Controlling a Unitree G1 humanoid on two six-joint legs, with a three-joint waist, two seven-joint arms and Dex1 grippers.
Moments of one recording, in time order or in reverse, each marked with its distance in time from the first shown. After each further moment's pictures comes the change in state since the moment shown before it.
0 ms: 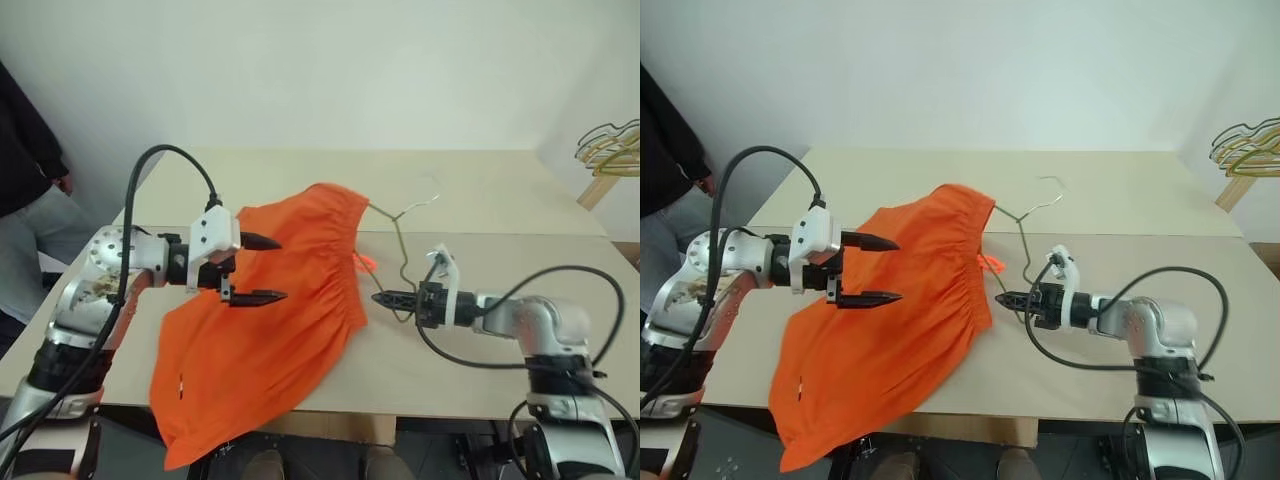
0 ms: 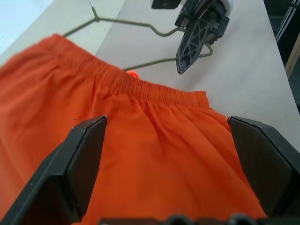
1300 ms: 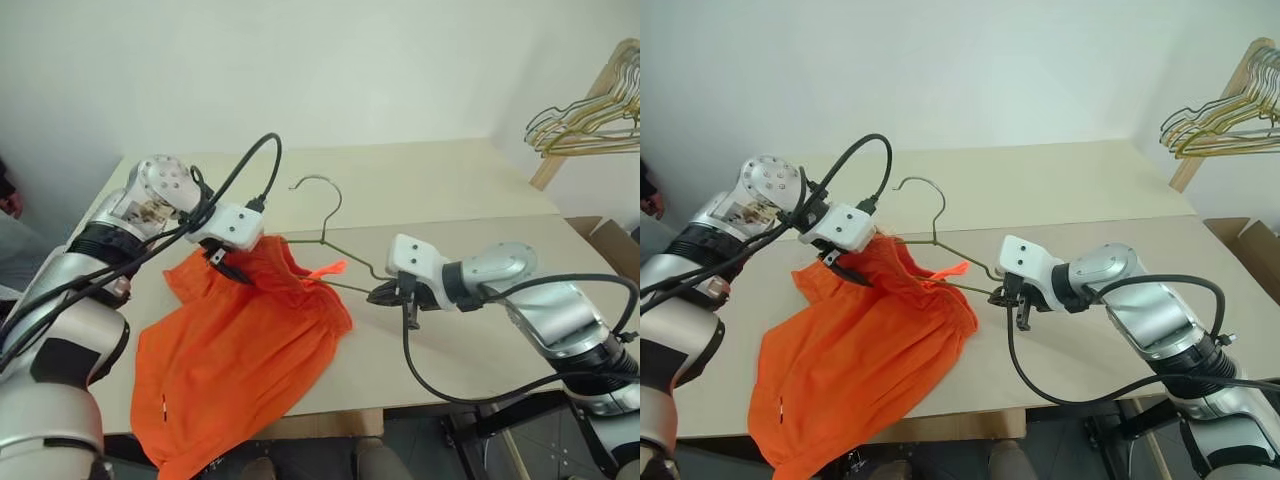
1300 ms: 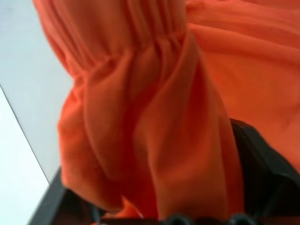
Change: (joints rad) left arm -0.651 -0.004 -0.656 0.930 0.233 -0.780 -0.375; right arm -0.207 -0.314 0.509 -0.294 -0.448 -0.368 0.233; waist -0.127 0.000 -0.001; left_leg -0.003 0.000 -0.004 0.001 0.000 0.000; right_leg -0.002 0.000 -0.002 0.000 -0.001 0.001
